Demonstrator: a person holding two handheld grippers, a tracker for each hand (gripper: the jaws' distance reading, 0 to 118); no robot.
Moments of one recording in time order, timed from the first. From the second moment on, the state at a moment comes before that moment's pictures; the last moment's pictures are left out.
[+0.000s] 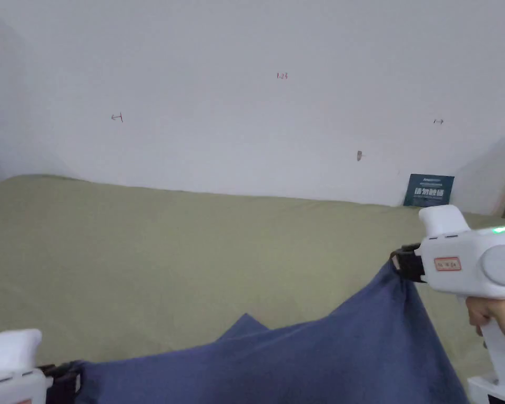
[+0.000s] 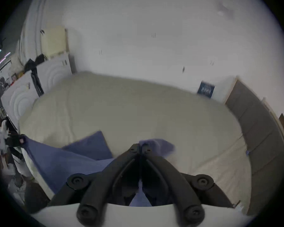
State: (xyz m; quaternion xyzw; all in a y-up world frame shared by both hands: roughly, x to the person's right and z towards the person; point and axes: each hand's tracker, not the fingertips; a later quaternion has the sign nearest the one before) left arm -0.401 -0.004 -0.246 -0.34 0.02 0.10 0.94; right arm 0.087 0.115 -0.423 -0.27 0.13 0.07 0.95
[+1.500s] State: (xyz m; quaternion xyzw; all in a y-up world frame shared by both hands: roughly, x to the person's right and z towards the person) left arm -0.320 0.331 -0.463 -0.15 0.10 -0.02 0.98; right arm 0.178 0.393 -0.471 -0.06 -0.02 0.05 1.00
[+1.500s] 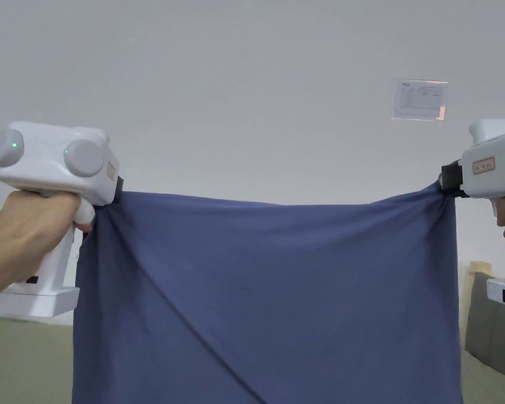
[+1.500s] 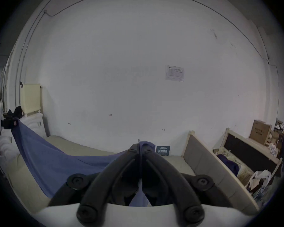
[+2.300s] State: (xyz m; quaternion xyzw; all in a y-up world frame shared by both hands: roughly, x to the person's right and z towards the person) left arm -0.308 0.193 -0.619 -0.20 0.13 -0.05 0.97; right arm 0.164 0.261 -0.618 -0.11 -0.04 0.05 0.99
